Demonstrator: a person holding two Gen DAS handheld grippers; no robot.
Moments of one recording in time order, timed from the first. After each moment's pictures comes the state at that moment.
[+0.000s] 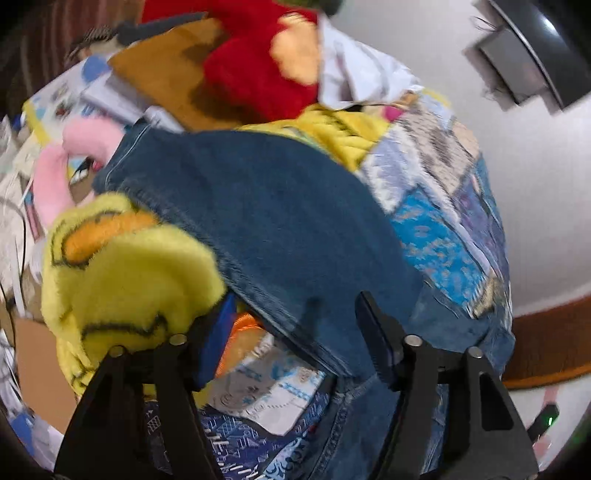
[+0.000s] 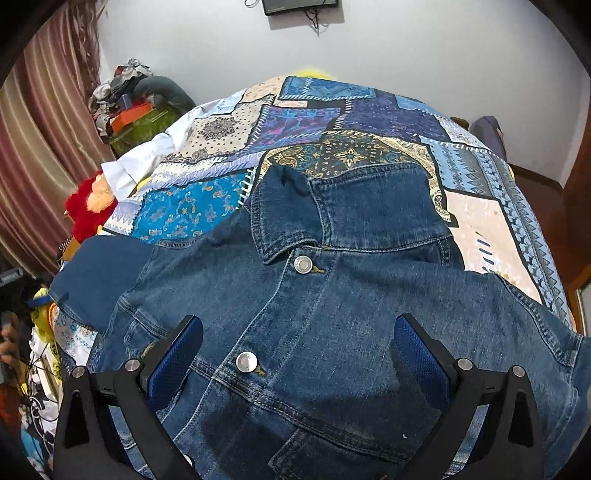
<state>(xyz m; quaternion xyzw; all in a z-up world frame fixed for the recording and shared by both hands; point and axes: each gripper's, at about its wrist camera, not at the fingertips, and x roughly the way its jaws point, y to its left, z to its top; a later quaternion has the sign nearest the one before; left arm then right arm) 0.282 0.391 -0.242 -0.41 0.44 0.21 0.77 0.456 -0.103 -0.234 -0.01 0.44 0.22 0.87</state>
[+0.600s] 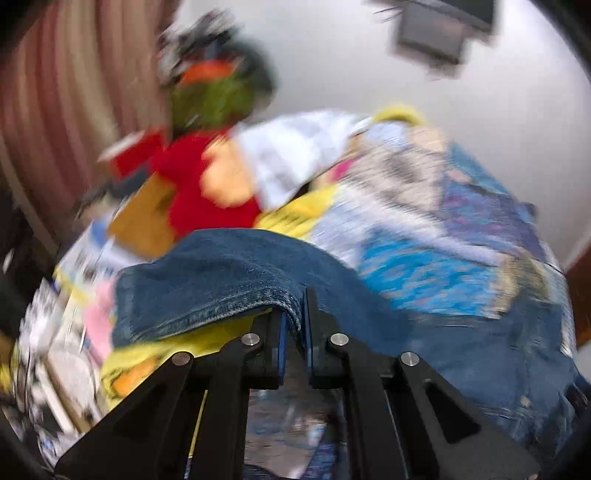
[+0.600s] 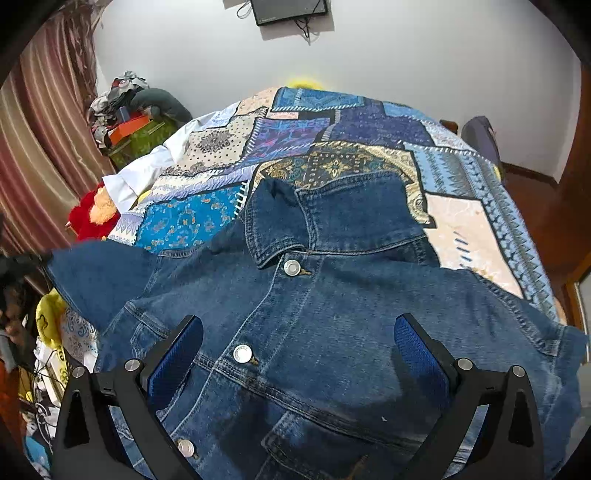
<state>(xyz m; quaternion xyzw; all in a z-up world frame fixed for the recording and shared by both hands) 0.331 0.293 -0.128 -0.13 0.36 0.22 0.89 0.442 -0.125 -0.214 -0.01 0.42 0.22 0.88</state>
